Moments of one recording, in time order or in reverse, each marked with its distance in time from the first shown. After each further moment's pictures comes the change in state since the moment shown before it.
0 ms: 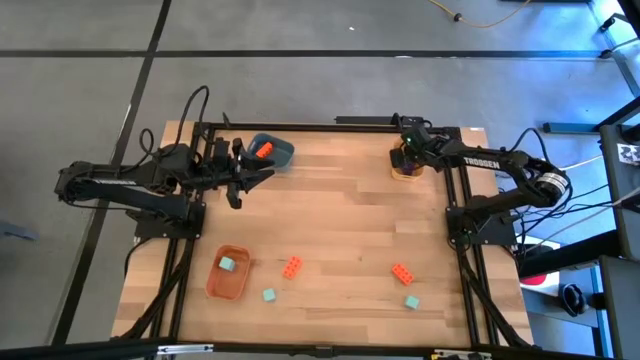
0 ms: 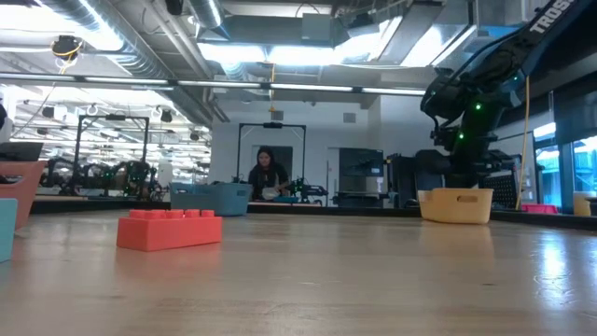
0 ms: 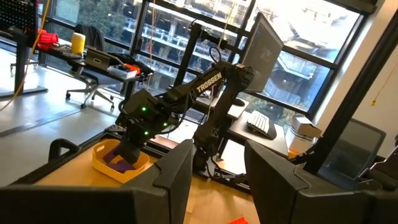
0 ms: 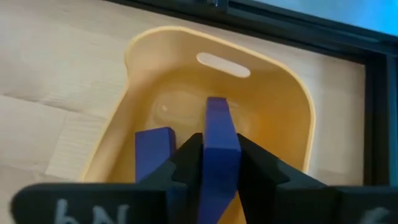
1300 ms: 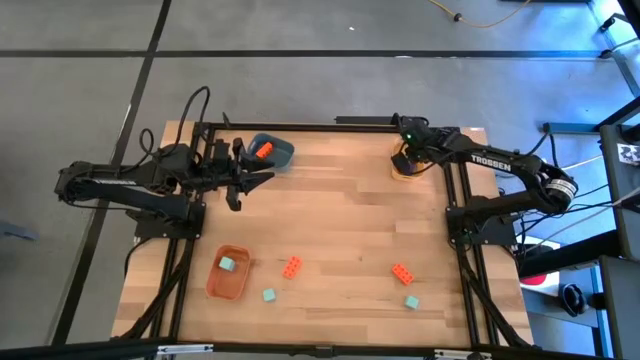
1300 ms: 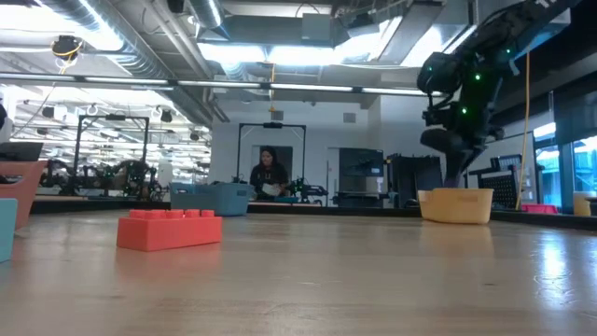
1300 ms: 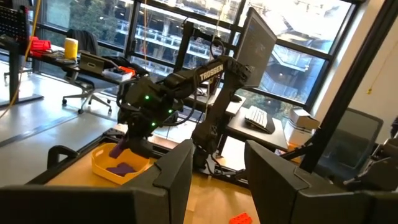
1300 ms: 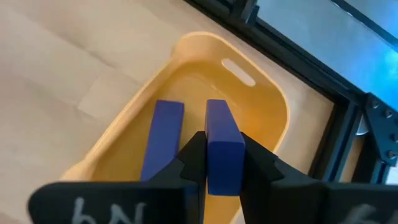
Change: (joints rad) left arm 0.000 0.000 0.000 -0.001 0.029 0.050; right arm 0.065 -0.083 0.150 -0.299 -0.001 -0.254
